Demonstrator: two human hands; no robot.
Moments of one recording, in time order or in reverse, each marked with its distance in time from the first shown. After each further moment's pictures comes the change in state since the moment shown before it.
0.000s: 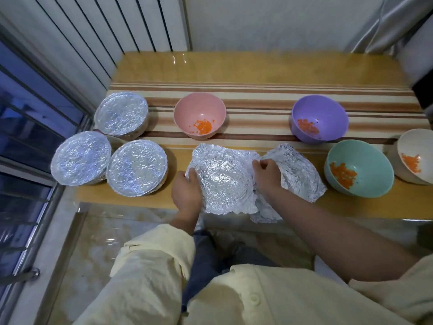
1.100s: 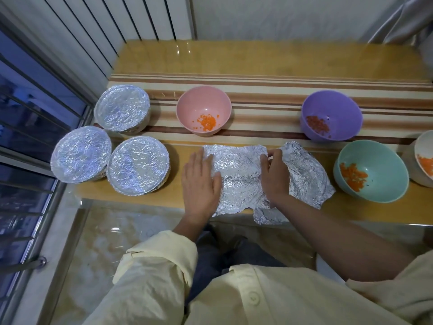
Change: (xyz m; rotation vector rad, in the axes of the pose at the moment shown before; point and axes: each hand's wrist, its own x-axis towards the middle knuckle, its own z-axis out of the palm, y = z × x) left_hand -0.004 -0.009 0.012 0.378 -0.002 0.737; right_hand 0.013 0.013 0.001 -0.289 0.092 -0.351
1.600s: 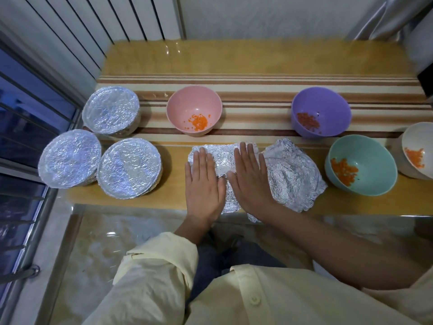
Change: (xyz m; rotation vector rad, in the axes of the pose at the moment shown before) left_hand -0.007 0.016 0.013 0.175 -0.139 0.109; right_hand -0.038 -0.020 0.004 -0.473 -0.155 -0.499
